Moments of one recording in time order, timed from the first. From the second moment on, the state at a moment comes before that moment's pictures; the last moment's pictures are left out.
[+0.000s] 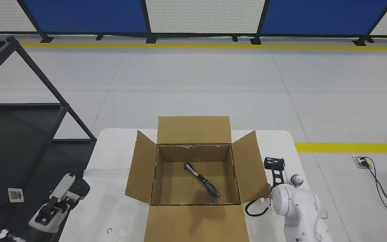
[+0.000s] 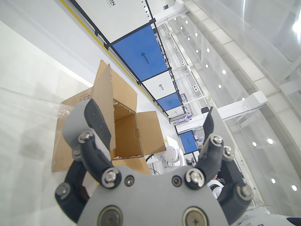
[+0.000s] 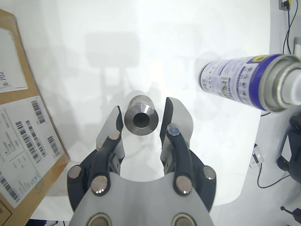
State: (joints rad) left arm 1.73 -1.20 -2.06 -2.28 -0.24 -0.06 -0.49; right arm -1.02 -1.46 1.51 -1.63 -1.51 0.24 1.23
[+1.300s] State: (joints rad) left arm 1.73 -1.20 -2.06 -2.28 -0.24 -0.06 -0.49; right arm -0.70 -1.51 0.99 -1.59 -1.32 0.16 1.22
